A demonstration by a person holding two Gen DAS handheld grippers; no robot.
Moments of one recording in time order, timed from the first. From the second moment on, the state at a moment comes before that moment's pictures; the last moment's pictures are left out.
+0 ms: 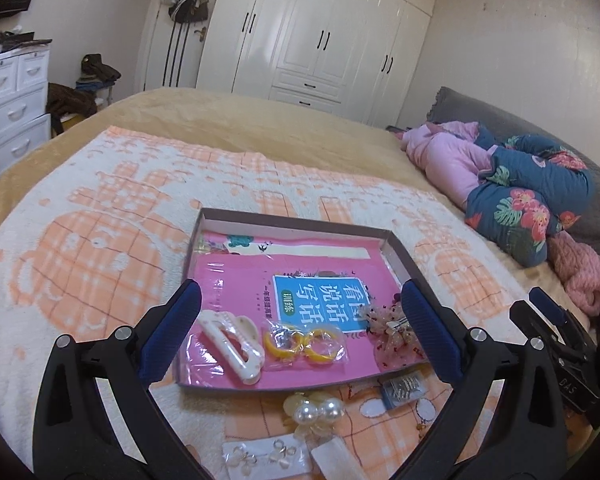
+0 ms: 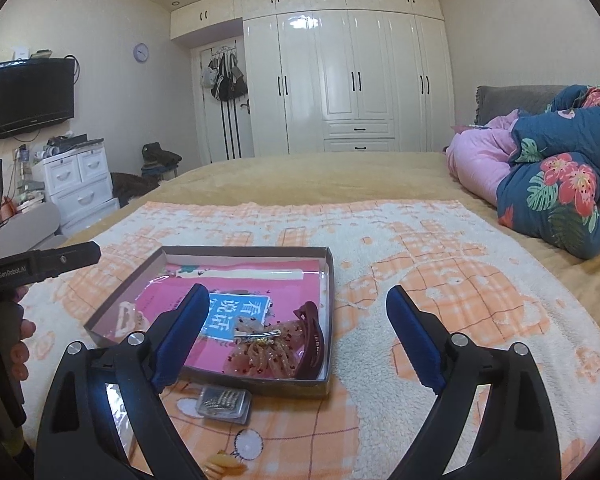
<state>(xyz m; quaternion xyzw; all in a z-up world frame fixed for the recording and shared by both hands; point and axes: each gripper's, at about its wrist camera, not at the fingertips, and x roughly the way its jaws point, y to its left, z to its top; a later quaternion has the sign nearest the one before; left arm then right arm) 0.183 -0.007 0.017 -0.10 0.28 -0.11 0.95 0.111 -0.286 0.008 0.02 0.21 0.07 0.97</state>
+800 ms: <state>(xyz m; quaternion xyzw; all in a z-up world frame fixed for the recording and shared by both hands) 0.127 0.033 0.007 -0.10 0.27 -0.09 0.95 0.065 -0.252 0.004 -0.01 0.21 0.12 0.97</state>
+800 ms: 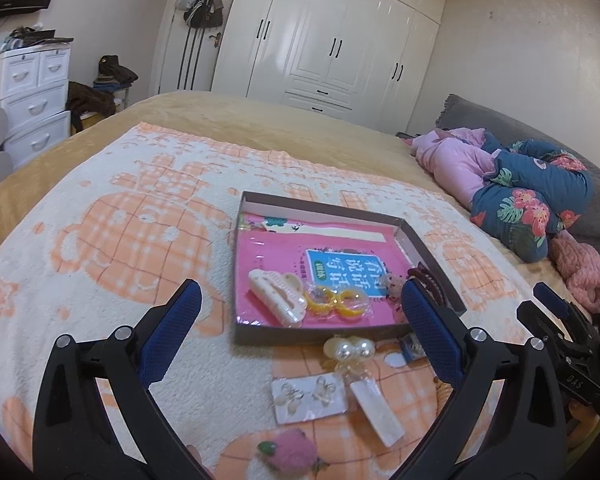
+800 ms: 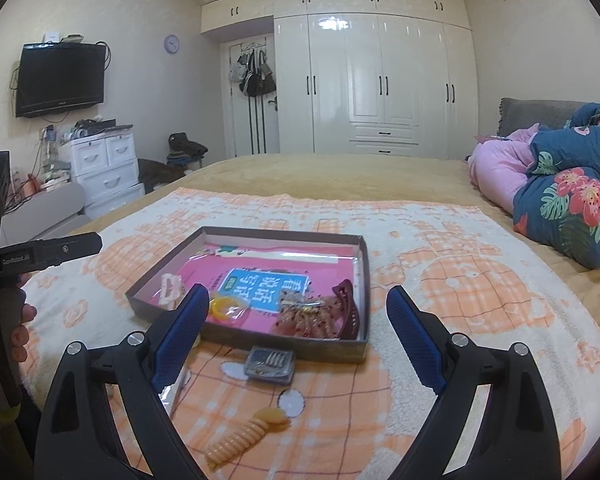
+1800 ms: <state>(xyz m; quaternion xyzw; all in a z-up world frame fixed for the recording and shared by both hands) 0.079 0.062 -0.009 -0.07 0.25 -0.08 0.96 0.037 -0.186 -0.014 -0.05 0.23 0.21 0.95</state>
